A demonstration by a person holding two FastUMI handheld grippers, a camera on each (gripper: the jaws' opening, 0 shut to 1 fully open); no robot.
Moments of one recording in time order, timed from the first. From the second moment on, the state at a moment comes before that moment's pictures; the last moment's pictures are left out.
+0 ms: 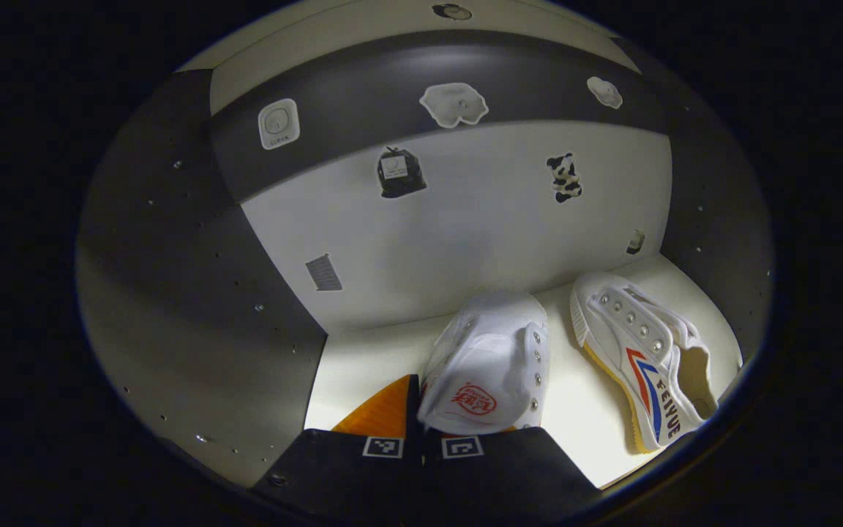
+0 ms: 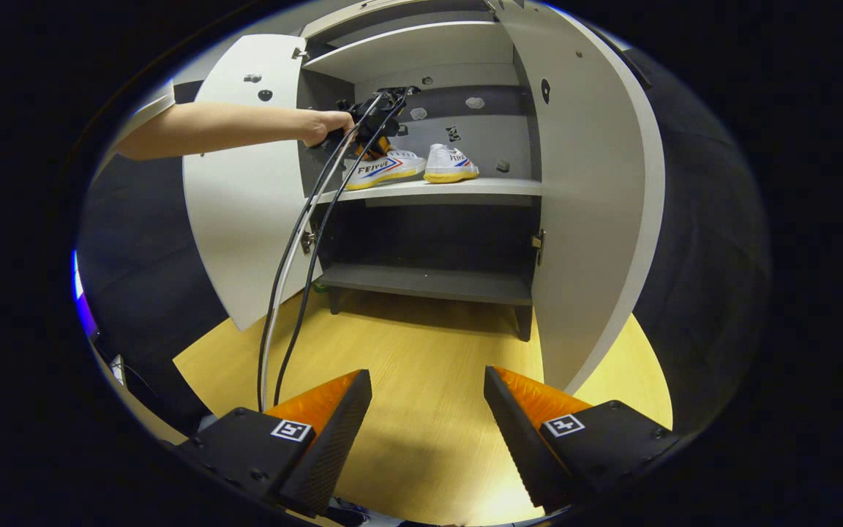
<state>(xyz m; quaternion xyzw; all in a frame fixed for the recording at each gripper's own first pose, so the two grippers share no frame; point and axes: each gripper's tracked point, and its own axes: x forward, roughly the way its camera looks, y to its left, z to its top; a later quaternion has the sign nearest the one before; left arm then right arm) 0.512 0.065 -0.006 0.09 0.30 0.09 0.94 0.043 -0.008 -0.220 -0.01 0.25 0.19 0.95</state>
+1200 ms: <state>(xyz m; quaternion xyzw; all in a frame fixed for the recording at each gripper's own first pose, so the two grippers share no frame) 0.208 -0.045 0.082 0.03 0.06 0.01 1.00 0.016 -0.088 -0.137 0.02 0.18 0.10 0.98</state>
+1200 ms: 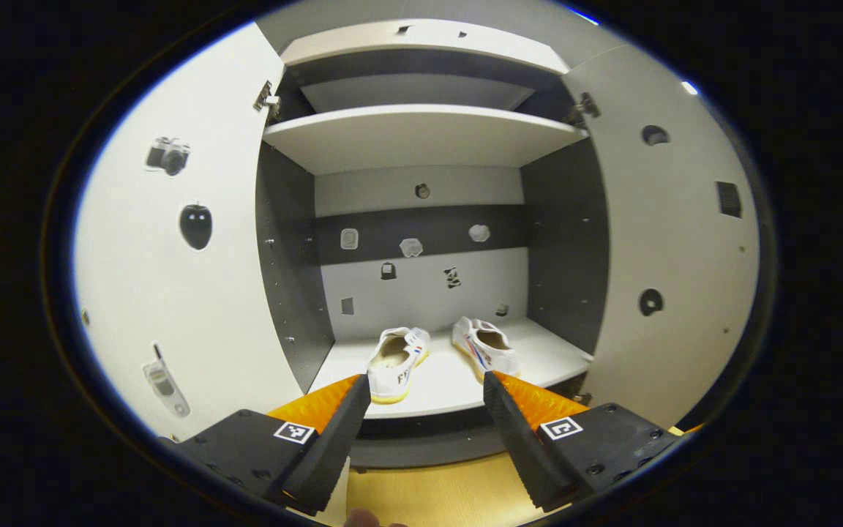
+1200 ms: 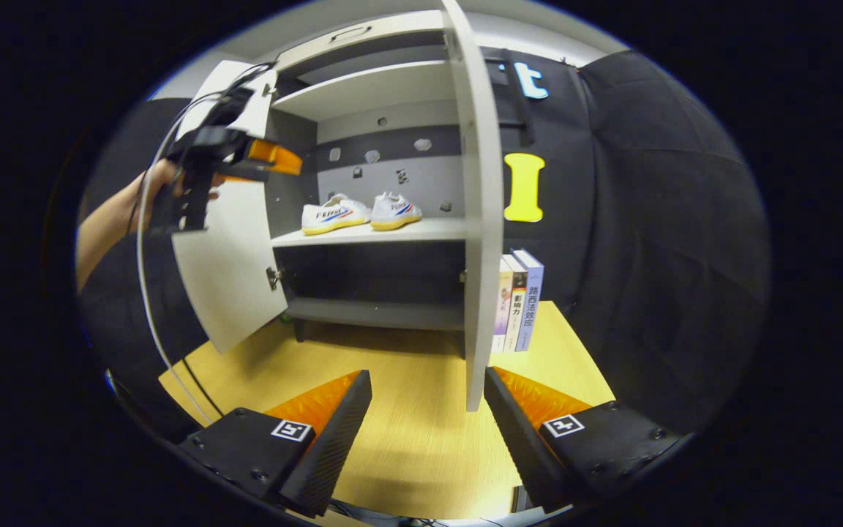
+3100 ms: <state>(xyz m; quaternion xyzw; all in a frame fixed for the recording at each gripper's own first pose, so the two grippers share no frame) 0.037 0.024 -0.028 -0.05 0.09 0.06 0.99 0.177 -0.204 0.079 0.02 0.04 -0.02 1.00</state>
